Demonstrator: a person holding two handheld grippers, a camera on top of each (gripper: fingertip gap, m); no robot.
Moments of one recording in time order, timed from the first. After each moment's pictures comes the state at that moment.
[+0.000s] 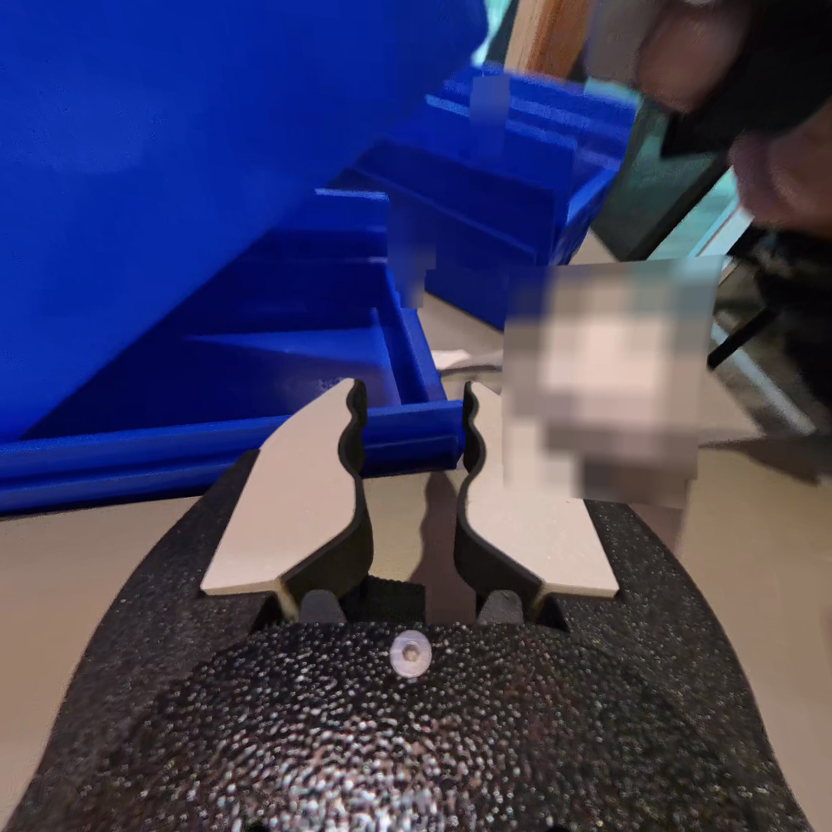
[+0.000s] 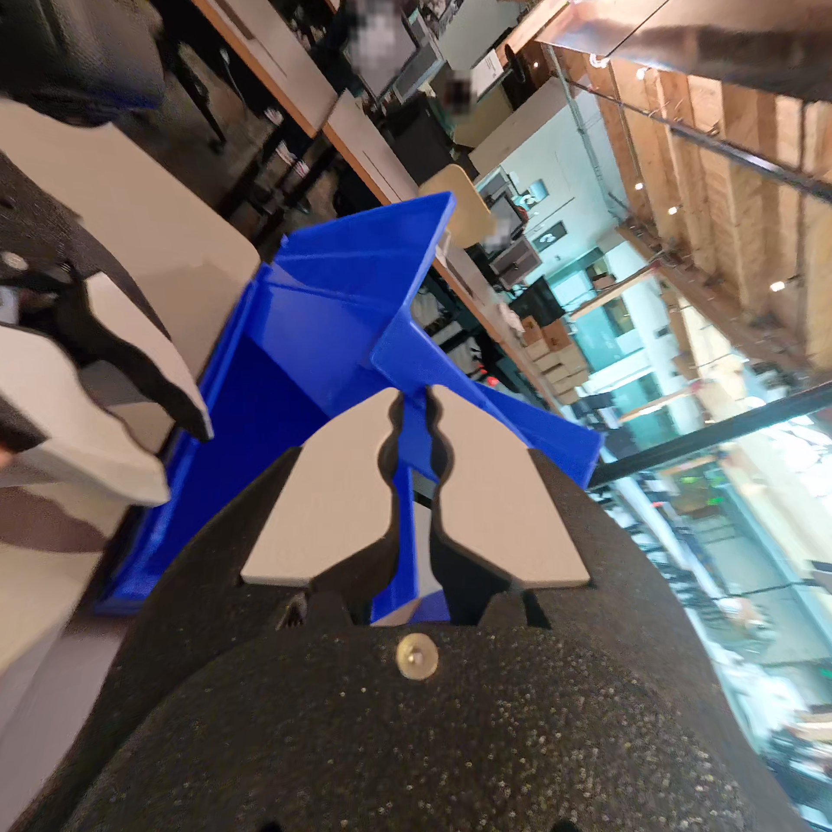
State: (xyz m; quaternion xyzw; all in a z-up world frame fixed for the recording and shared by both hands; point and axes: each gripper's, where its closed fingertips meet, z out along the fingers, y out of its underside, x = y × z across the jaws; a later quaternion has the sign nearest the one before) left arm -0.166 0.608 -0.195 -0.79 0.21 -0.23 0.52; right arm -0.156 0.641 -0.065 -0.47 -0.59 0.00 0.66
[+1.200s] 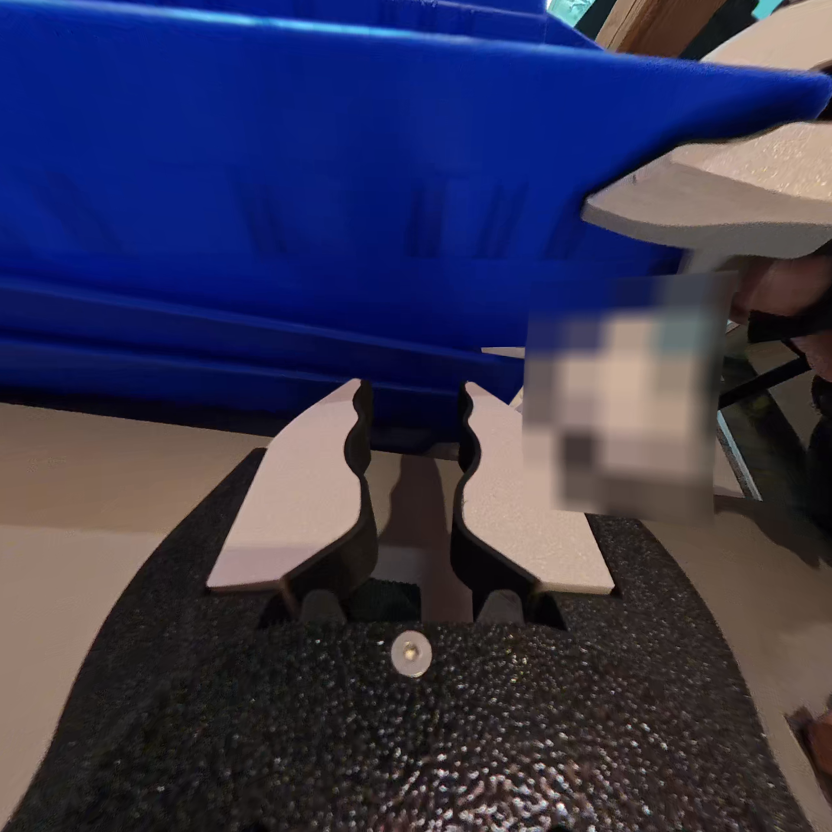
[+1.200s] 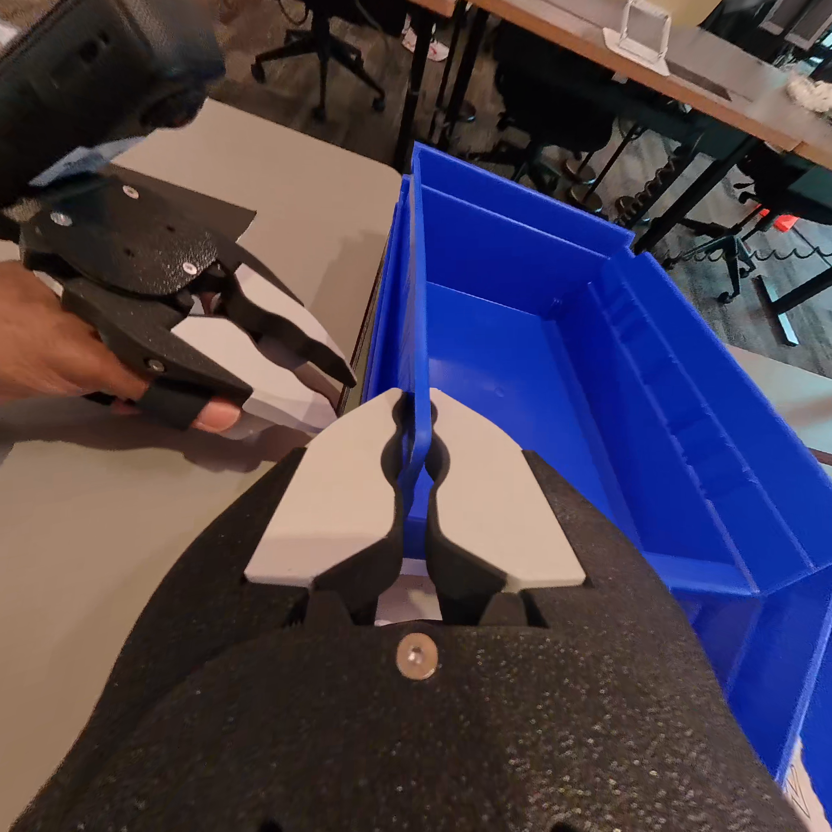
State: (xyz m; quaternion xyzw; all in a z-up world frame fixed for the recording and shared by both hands) left arm -0.177 0.617 -0.218 -0.84 0.10 -0.25 0.47; right arm -0.149 0.633 -0.142 -0.65 -0.57 0.20 0.45
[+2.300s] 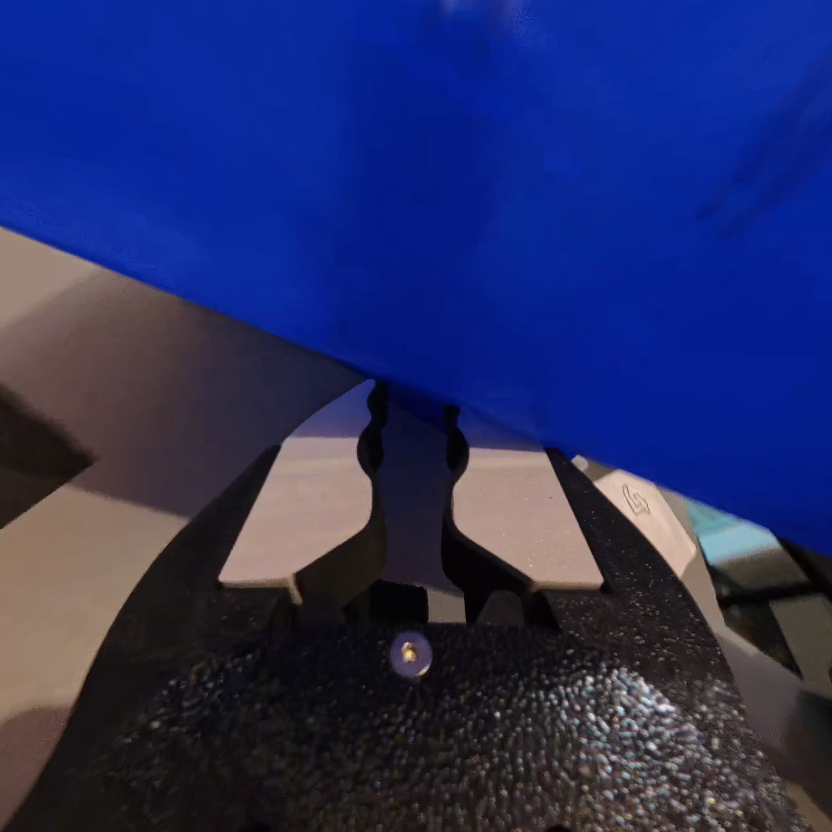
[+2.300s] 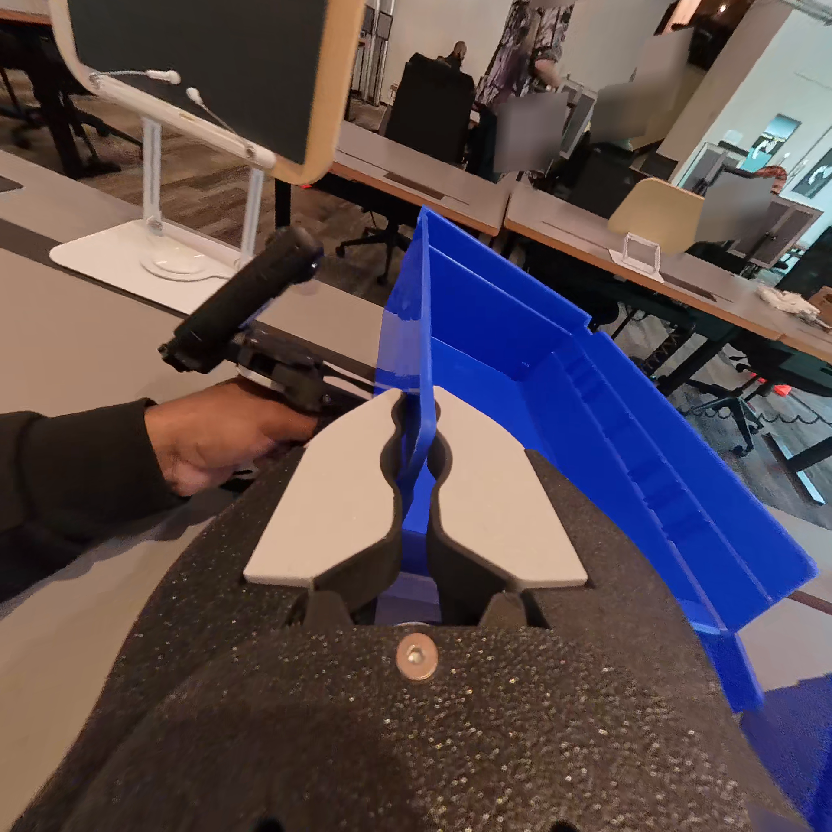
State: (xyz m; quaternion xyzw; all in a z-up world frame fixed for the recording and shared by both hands) left arm -0.265 0.578 -0.195 -0.78 -0.12 -0.23 0.57; right arm -0.190 0.519 -0.070 -0.54 -0.56 0.30 0.54
